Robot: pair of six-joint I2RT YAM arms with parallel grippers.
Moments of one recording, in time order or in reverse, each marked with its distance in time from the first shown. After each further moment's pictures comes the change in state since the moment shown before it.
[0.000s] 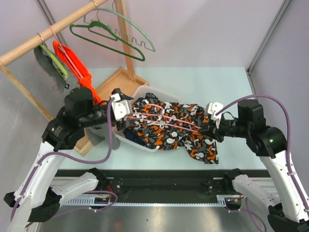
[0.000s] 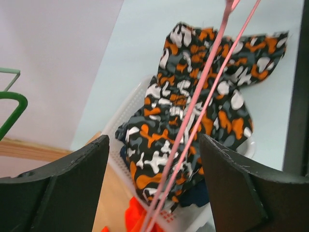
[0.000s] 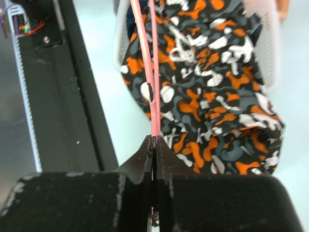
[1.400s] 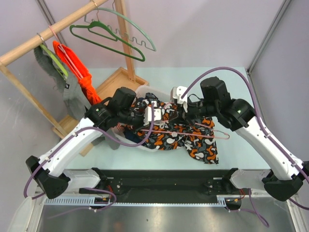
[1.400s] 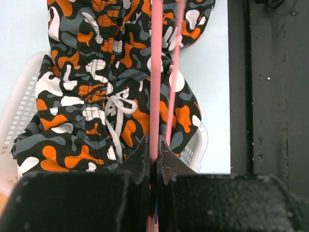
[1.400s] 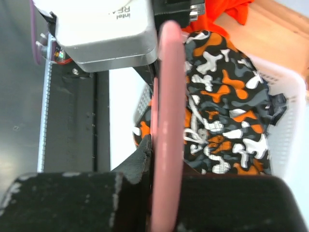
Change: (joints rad) left arm -0.146 0.270 -0.118 -0.073 0.041 0.080; right arm 0.333 0.399 0.283 0.160 0.058 0.081
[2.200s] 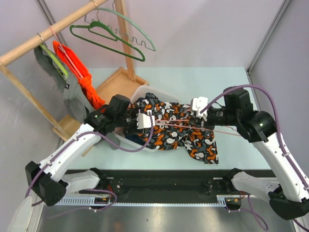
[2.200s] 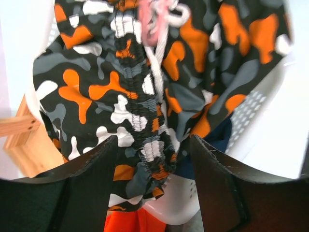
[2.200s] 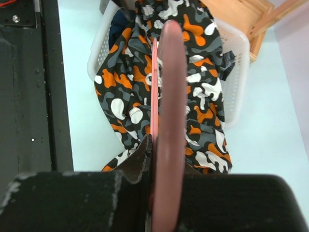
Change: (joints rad) left arm 0.106 -0.083 -0.220 0.092 -0.259 0.213; right arm -0.167 -0.209 -0.110 -0.133 0.067 -0.273
